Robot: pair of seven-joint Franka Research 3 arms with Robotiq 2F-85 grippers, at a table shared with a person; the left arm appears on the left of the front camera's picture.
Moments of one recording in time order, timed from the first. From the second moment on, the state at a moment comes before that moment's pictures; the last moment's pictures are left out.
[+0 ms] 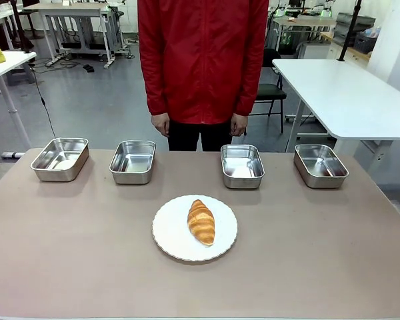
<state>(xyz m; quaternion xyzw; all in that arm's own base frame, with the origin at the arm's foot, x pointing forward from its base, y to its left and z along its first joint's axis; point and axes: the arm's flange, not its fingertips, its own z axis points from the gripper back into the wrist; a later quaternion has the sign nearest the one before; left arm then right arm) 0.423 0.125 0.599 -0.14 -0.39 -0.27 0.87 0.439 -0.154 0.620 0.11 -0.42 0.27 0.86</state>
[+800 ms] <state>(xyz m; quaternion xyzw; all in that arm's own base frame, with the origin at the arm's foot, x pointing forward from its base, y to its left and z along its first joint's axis) 0.423 0.125 0.599 -0.14 -0.39 -0.27 0.87 0.439 -0.154 0.620 0.11 -0.42 0.27 0.86</state>
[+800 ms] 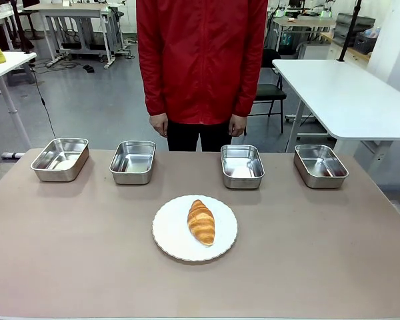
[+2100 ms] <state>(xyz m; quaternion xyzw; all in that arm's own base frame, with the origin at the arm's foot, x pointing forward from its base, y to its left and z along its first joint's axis) 0.423 0.125 0.599 -0.14 -0.39 -0.27 0.87 0.439 -0.154 0.620 0.11 -0.42 0.27 0.86</state>
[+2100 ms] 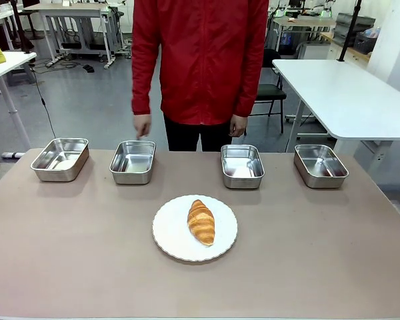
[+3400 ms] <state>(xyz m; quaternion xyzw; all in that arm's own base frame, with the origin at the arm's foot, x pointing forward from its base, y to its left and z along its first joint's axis) 0.423 0.125 0.599 -0.14 -0.39 -0.27 0.87 0.439 -0.154 0.620 0.11 -0.42 0.27 0.86</state>
